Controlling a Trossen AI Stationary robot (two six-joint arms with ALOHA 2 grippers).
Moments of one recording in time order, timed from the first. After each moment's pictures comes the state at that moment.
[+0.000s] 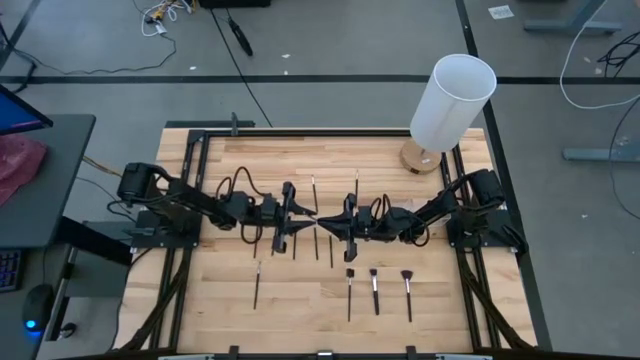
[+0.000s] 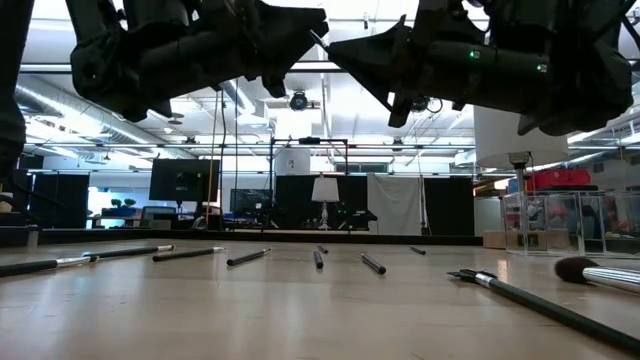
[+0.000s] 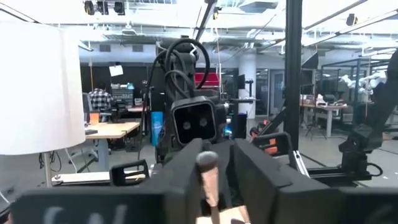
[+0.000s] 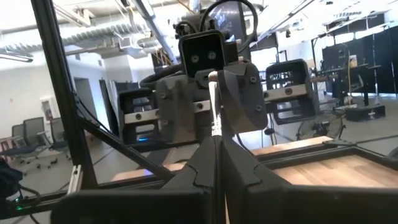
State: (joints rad) left arm -0.07 1.64 0.50 1.45 0.04 -0.02; right arm 0.19 1.88 0.63 1.51 0.22 0.11
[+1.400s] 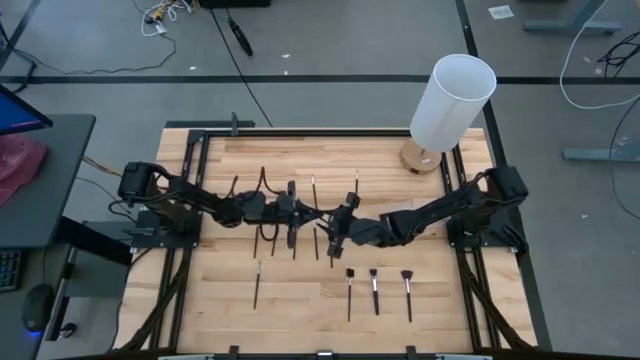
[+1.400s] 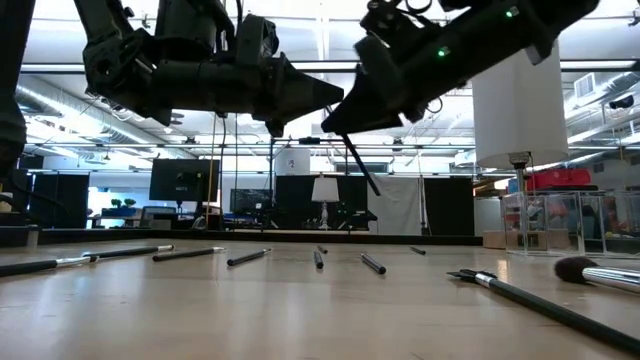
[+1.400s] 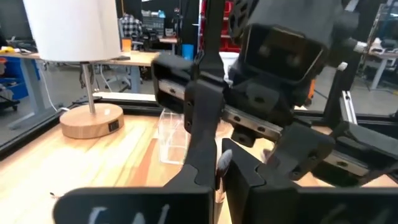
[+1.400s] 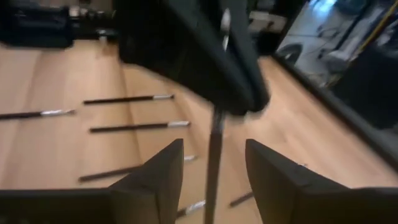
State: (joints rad) left arm -0.04 1.64 0.54 1.10 -0.08 -0.07; right arm 0.25 1.73 0.92 0.33 0.62 0.07
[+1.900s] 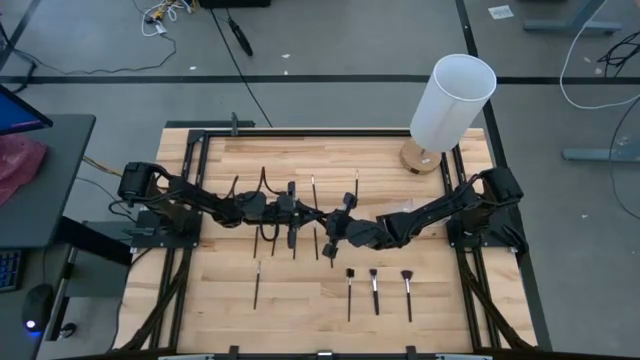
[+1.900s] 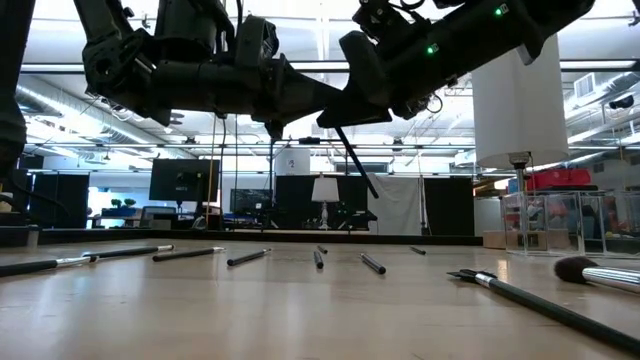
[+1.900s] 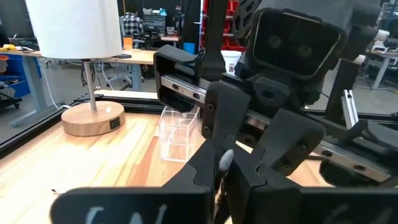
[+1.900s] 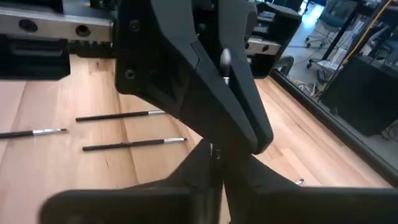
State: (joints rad) left arm -0.04 1.64 0.54 1.09 -0.09 -0.07; right arm 0.25 1.75 0.94 0.39 0.65 0.07
